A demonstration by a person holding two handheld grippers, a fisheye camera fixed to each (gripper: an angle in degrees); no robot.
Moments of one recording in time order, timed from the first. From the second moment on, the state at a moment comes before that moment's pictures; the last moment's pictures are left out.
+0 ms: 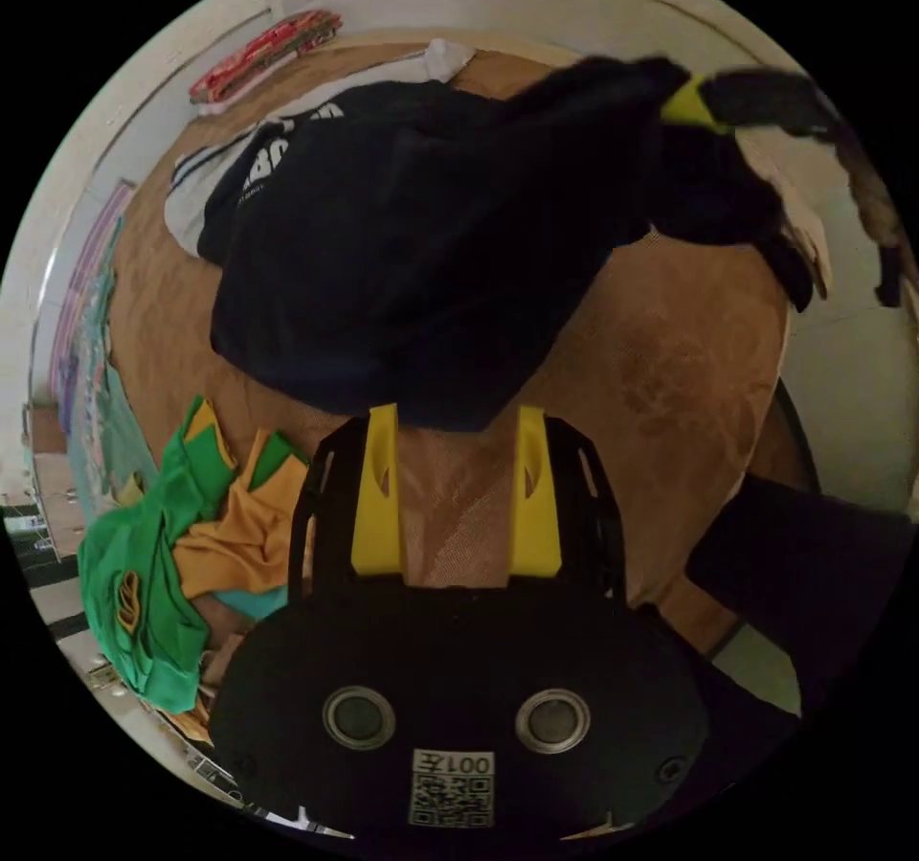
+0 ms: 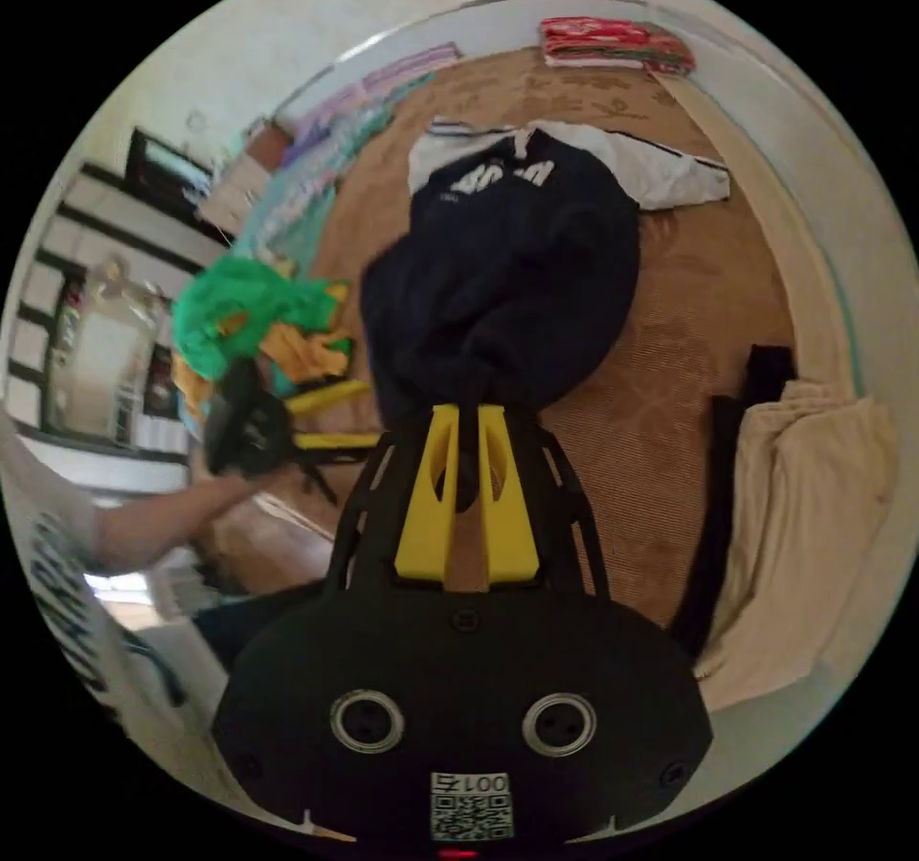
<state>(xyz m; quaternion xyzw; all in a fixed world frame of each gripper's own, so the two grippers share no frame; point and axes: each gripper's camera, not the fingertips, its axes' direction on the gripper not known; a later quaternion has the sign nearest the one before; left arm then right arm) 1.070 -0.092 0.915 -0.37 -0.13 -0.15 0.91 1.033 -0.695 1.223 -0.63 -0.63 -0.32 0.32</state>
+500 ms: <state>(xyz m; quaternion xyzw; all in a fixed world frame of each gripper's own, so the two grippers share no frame) 1.038 -0.107 0.941 -0.16 -0.33 -0.39 0.84 1.027 -0.732 1.297 -0.67 -0.71 0.02 0.22</state>
